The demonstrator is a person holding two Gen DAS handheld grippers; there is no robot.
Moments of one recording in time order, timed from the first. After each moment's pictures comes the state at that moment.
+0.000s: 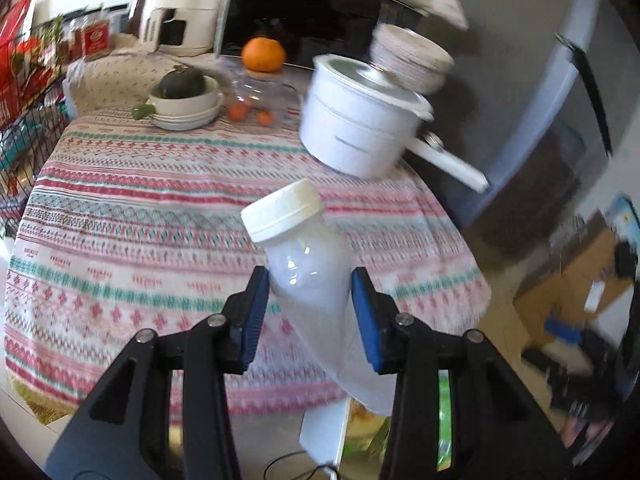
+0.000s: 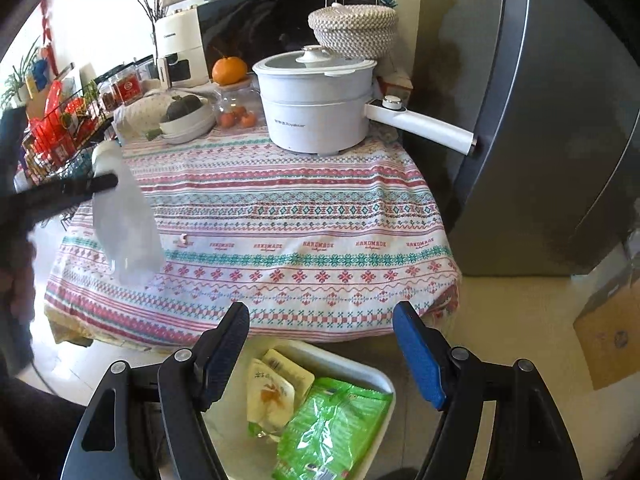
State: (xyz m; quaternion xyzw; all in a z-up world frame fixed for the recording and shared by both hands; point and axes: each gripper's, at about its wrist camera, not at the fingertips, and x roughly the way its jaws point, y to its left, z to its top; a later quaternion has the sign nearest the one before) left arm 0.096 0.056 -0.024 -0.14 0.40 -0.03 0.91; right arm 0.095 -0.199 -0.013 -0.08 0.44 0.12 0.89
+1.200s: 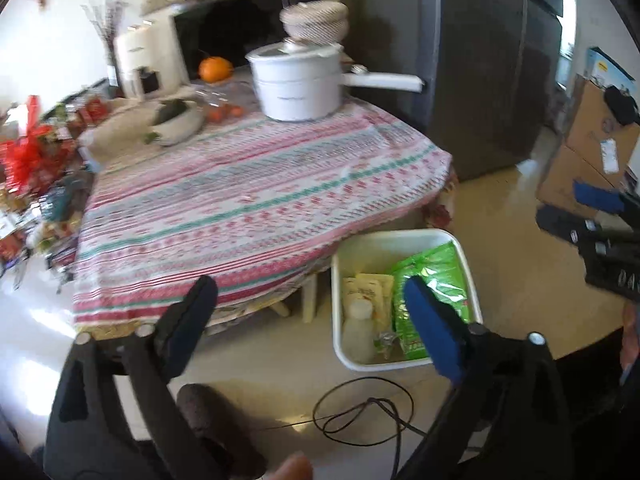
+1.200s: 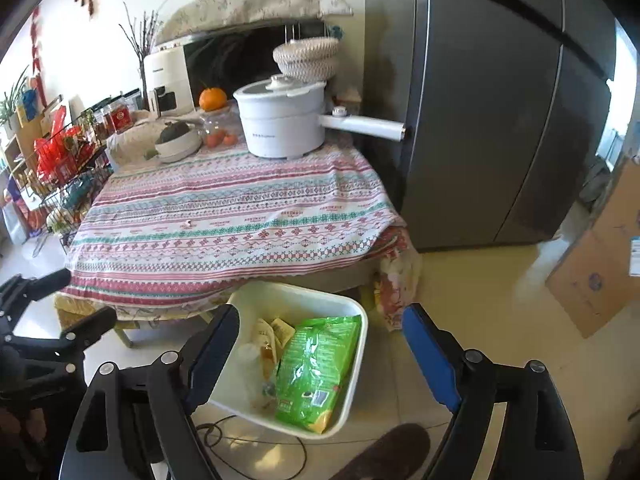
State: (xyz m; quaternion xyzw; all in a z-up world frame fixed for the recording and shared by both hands) left arm -0.078 -0.047 -0.003 0.04 0.39 0.00 0.92; right arm -0.056 -0.242 0.011 -0.05 0.39 0.06 0.92
